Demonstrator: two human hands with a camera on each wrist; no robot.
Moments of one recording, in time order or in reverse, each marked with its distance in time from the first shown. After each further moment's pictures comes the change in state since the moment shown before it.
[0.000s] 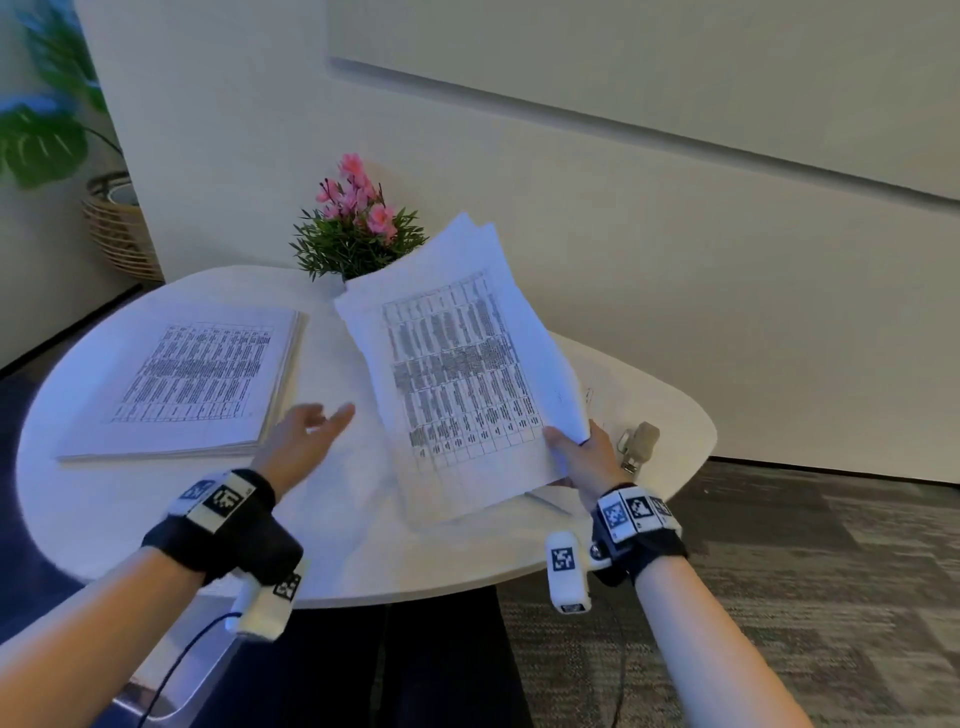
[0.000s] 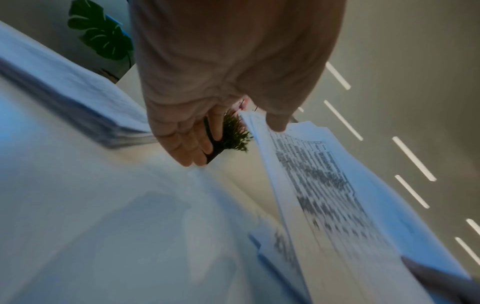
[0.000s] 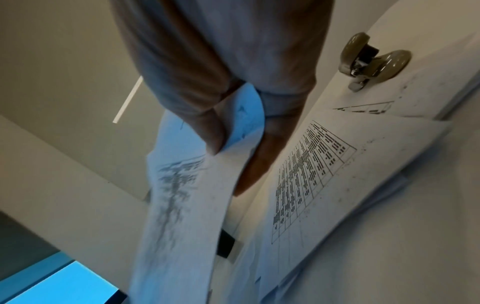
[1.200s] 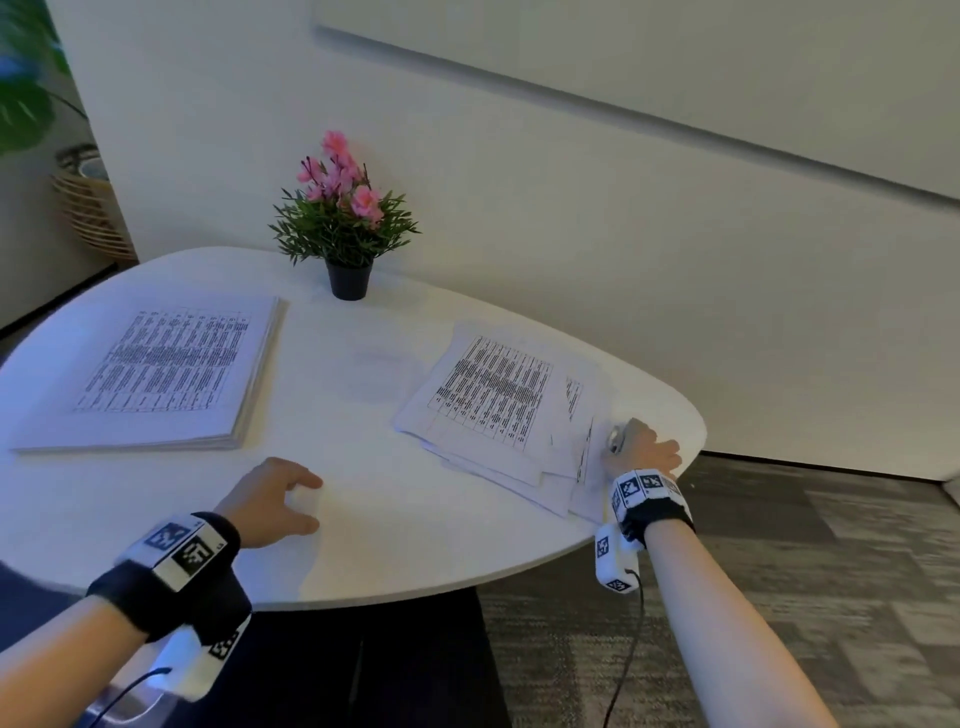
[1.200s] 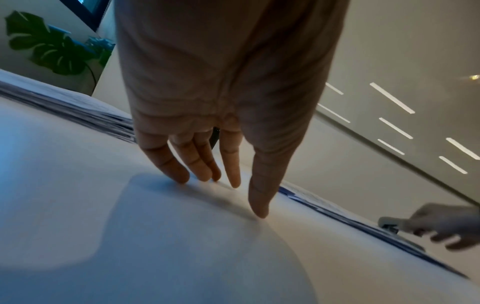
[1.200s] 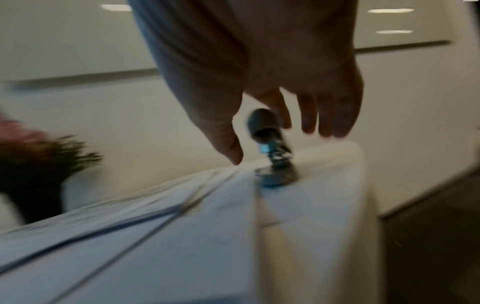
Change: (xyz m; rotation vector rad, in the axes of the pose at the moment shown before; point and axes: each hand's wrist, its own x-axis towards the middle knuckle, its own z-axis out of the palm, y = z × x) left_hand -0.020 -0.047 0.001 0.566 -0.313 0.099; right_hand 0.076 0.046 -0.075 -1.113 0.408 0.191
